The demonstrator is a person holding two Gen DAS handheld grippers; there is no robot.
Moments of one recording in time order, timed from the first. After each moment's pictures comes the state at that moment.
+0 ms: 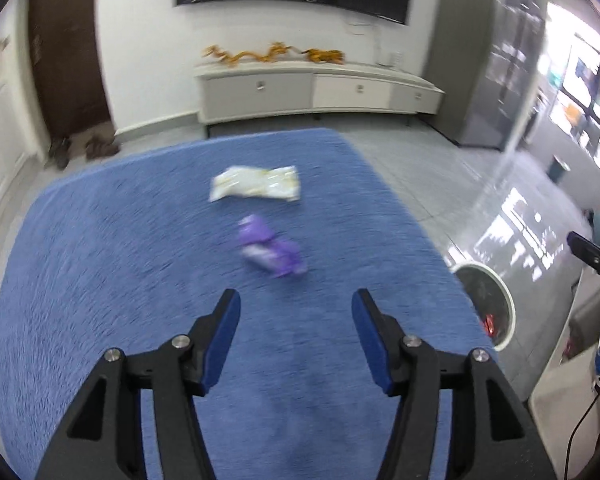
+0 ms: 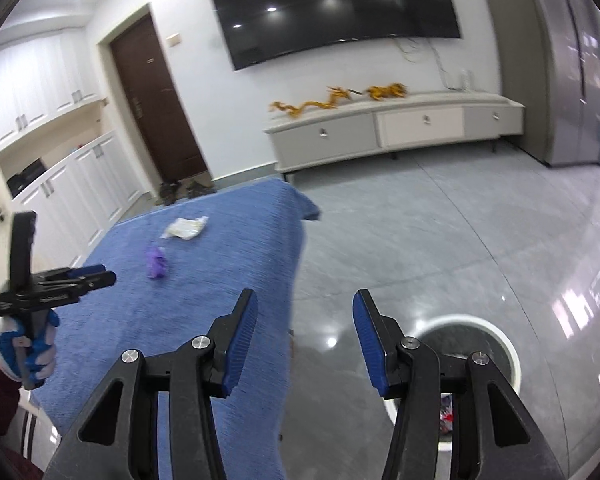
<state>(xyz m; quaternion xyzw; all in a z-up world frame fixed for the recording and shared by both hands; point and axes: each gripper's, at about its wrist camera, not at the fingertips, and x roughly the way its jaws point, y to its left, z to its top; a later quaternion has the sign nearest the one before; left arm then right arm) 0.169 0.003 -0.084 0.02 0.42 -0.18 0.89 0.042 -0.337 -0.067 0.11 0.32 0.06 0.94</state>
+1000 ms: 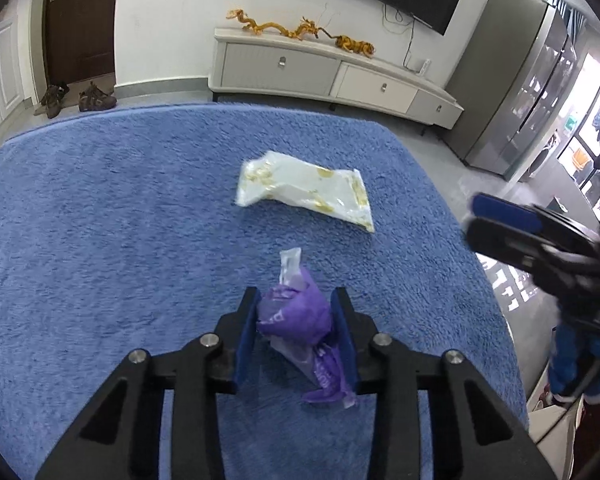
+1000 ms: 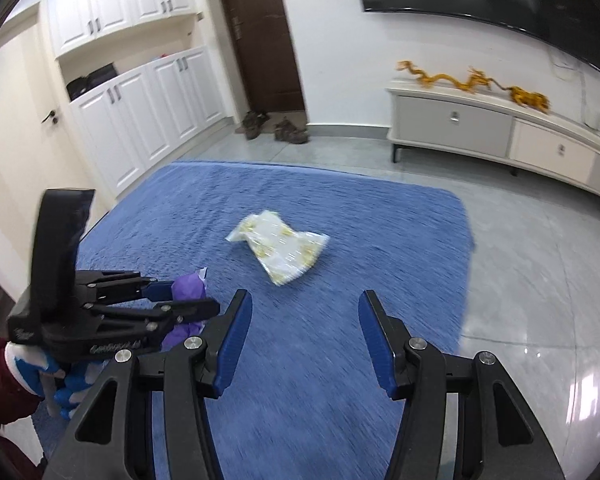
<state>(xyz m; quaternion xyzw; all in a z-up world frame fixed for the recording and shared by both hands) 0.263 0.026 -0.135 -0.05 0.45 -0.18 0.88 0.251 -0.166 -0.104 -0.01 0.38 0.23 0.89</state>
